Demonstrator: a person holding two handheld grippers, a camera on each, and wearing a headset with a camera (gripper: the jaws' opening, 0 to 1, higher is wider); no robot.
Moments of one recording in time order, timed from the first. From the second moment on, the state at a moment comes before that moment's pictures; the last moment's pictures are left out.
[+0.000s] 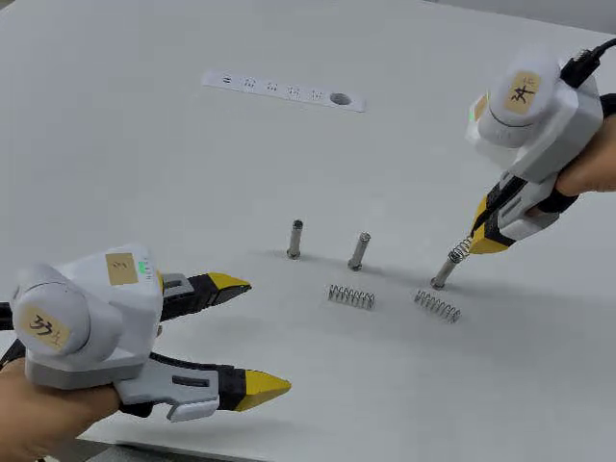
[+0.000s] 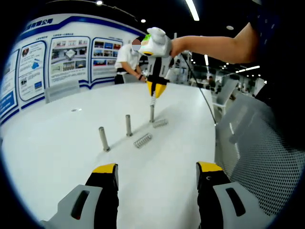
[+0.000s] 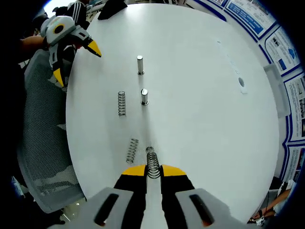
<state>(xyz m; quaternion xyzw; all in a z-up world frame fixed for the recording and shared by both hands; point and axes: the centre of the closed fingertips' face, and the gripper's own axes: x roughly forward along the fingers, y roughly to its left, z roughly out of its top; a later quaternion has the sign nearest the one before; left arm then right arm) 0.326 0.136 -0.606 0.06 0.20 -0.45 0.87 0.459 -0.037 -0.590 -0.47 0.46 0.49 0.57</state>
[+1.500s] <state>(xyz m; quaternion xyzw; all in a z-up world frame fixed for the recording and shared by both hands) 0.325 0.140 -0.604 0.06 0.20 -0.44 0.87 0.478 -0.036 -0.637 -0.47 0.49 0.45 0.58</state>
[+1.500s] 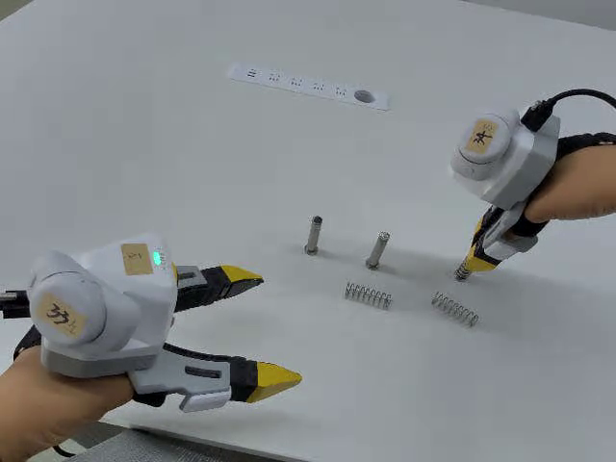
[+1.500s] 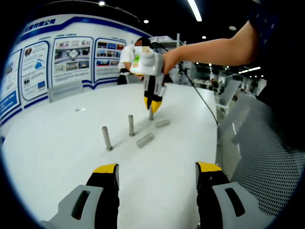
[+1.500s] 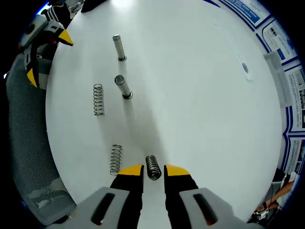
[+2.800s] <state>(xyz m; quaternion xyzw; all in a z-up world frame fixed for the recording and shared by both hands) 0.328 0.122 -0.599 0.08 0.20 -0.47 0.85 0.423 -0.052 -0.632 -0.39 0.47 0.46 0.64</state>
